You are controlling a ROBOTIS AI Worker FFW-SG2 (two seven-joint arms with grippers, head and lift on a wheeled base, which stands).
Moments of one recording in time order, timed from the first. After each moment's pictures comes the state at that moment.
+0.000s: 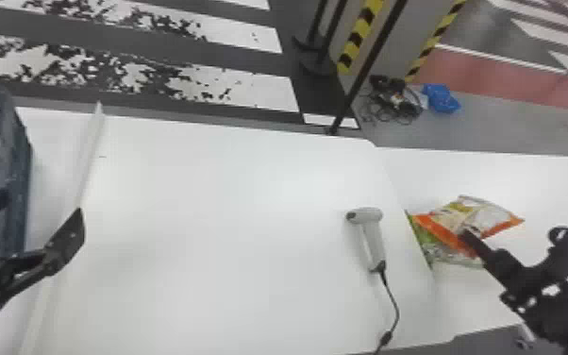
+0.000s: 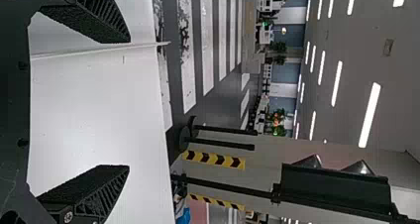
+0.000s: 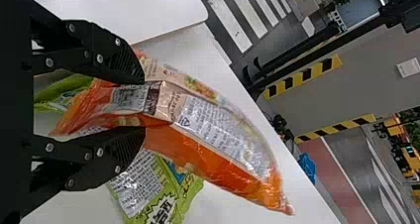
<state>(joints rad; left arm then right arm) 0.53 0.22 -0.02 -2.08 0.20 0.17 -0.25 0.11 -0.45 -0.77 -1.20 -0.58 0.57 0.38</state>
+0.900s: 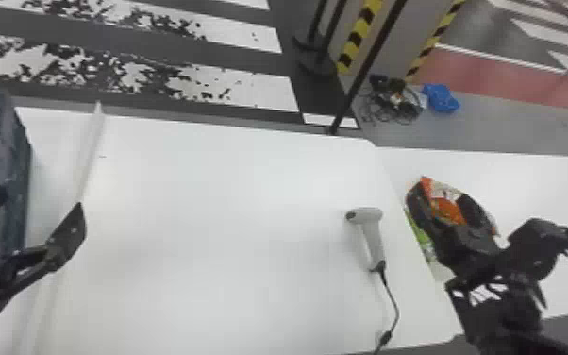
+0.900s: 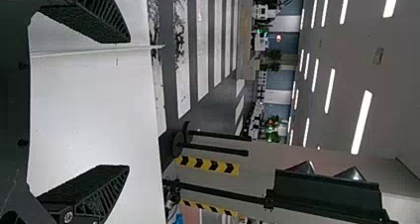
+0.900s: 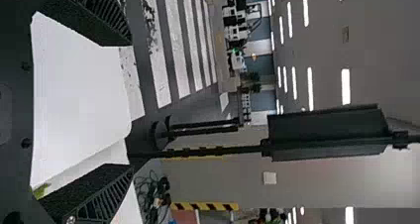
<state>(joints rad) 0.54 0.21 -0.03 -2.10 0.19 0.16 -0.21 0.50 -0.13 -0.49 -1.97 -0.40 0.07 0.21</state>
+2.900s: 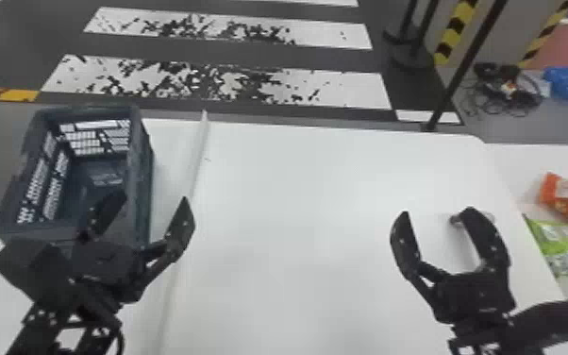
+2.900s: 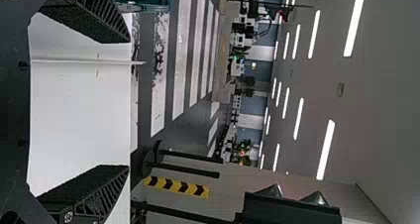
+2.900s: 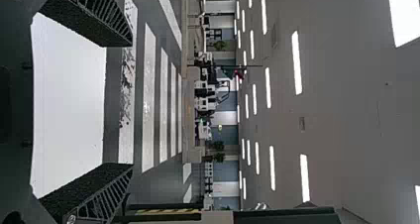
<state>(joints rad) 0.62 0.15 -0.05 -2.10 0.20 -0.02 -0.12 0.67 -0.06 -0.05 -1.94 -0.12 -0.39 0.15</state>
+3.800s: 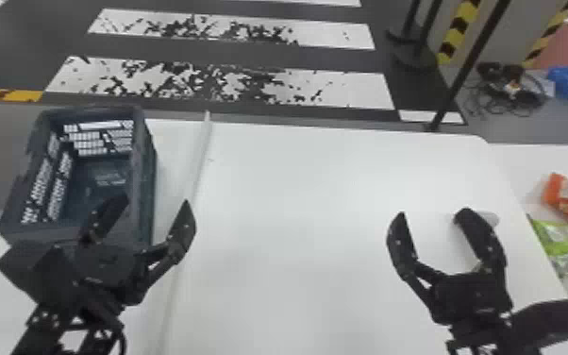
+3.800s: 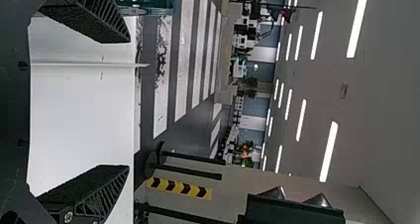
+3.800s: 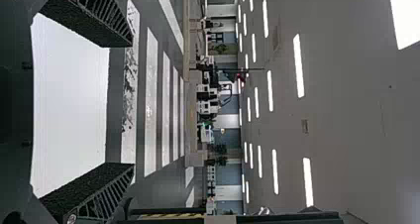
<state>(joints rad) 0.62 0.15 -0.04 -2.09 0.20 -0.02 -0.12 0.67 -0.06 -0.03 -1.94 -0.11 -0.38 0.15</state>
